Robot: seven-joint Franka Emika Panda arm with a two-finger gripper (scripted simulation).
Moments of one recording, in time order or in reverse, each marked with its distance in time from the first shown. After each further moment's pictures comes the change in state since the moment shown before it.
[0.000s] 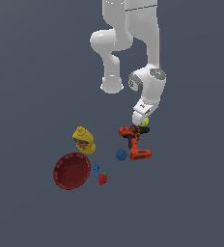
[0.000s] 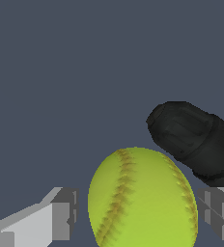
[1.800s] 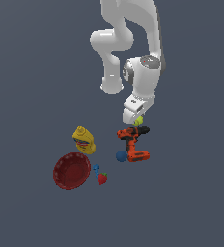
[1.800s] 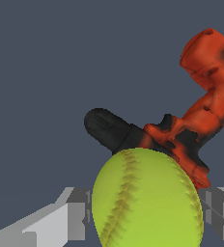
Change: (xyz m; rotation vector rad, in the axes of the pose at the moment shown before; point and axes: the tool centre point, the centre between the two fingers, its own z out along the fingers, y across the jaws) arm 0.000 0.078 -0.073 0.004 0.002 -0.003
